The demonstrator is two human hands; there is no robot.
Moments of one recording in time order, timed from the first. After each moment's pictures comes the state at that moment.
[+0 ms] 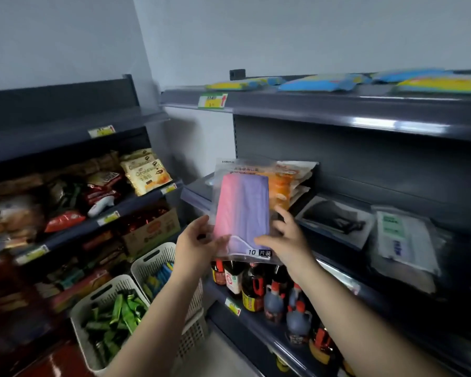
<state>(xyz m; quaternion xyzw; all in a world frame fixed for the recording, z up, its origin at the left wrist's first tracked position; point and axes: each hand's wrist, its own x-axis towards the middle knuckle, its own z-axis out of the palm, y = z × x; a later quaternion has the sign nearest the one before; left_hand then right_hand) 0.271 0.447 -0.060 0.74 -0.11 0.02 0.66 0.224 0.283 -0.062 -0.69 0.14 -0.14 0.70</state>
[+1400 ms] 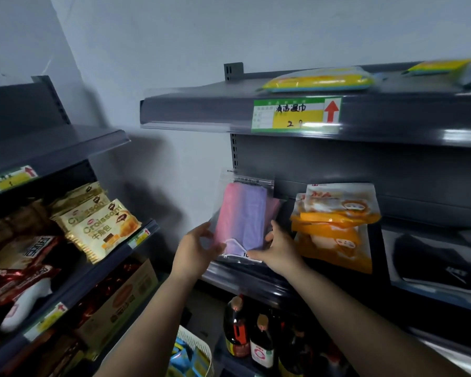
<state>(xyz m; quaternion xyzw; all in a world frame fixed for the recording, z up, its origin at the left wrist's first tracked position) 0.635 0.455 -0.090 0.86 -0.27 -0.04 0.43 0.530 0.310 -0.094 -0.82 0.29 -0.15 0.48</state>
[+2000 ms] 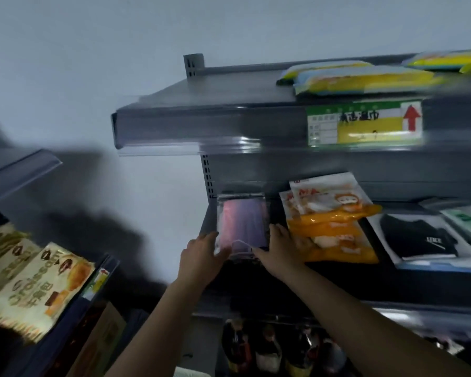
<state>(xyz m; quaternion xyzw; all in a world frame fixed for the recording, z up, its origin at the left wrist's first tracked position) 0.723 0.410 -0.098 0.86 -0.45 -0.09 0.20 0.591 0.314 -0.100 -0.83 0.48 -0.08 0.27</state>
